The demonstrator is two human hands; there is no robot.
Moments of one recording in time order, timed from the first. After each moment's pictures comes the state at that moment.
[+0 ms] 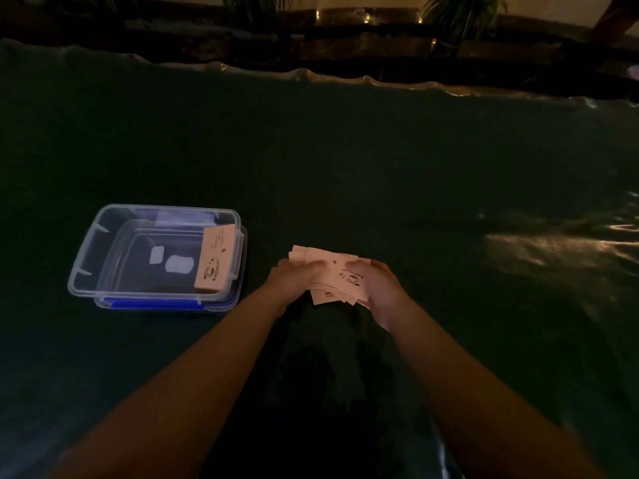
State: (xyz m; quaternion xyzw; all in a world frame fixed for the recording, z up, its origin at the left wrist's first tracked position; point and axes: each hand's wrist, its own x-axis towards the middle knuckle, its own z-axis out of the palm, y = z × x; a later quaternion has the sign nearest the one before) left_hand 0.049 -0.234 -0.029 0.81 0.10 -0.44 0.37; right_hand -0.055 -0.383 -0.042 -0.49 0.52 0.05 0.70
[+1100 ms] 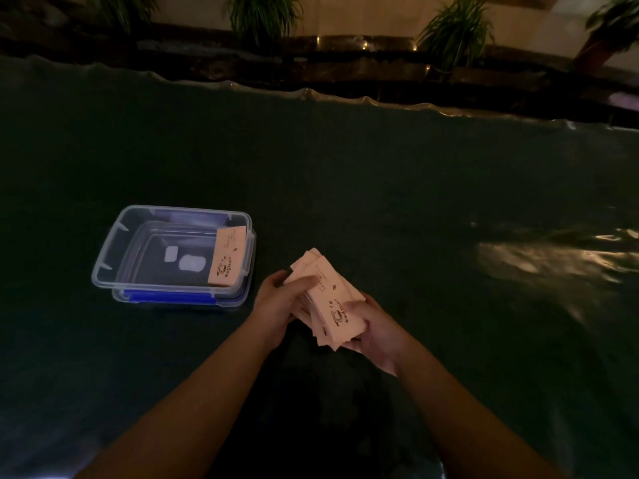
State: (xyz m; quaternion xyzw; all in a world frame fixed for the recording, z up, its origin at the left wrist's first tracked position) left_hand 0.000 -0.173 0.002 0.61 0.17 -0.42 0.66; right_hand -0.128 -0.337 -0.016 -0.44 0.40 0.13 0.79
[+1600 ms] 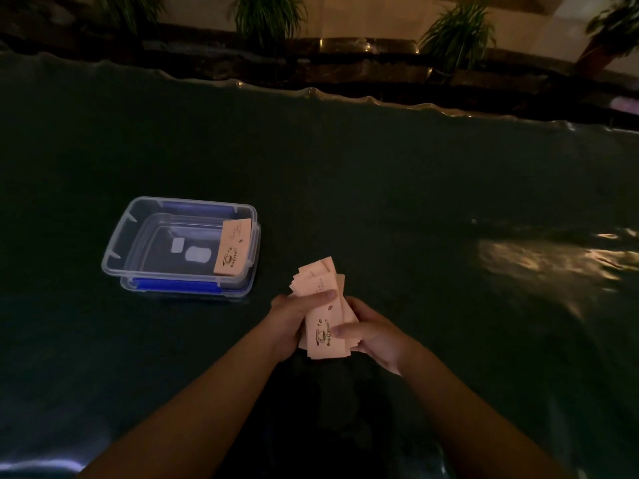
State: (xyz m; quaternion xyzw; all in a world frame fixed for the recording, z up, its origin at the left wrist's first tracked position) left_hand -0.031 -0.163 0.003 0.57 0.14 -0.51 0.63; right_hand -0.143 -0.326 -0.007 -0.58 0.30 0.22 0.72
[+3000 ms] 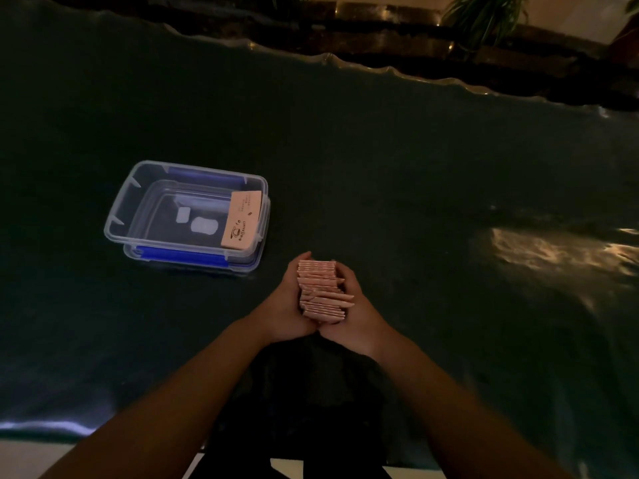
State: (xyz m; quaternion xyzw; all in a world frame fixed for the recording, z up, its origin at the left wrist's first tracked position) left_hand -0.024 -0.123 -0.042 0.75 -0.28 -0.40 0.45; right_hand -0.129 -0.283 -0.031 -0.78 0.20 0.13 0.58
